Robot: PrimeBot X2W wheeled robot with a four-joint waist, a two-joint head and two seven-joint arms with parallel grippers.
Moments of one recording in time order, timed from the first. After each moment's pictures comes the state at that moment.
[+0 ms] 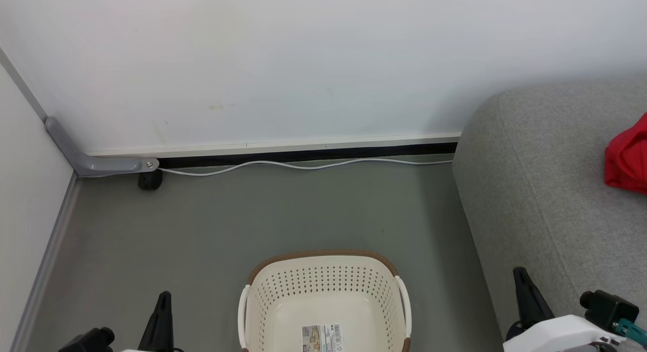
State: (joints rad) left arm 0.05 0.02 0.05 0.37 -0.57 -0.13 -0.16; right arm -0.05 -0.04 0.05 0.42 0.57 0.13 -0.16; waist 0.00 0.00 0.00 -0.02
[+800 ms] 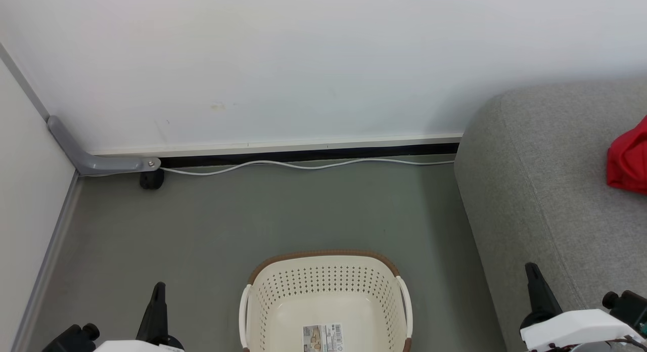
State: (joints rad) left arm 0.03 0.02 0.06 0.34 -0.83 -0.13 -0.09; right arm -0.05 -0.04 0.01 0.38 0.83 0.13 -0.10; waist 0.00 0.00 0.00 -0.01
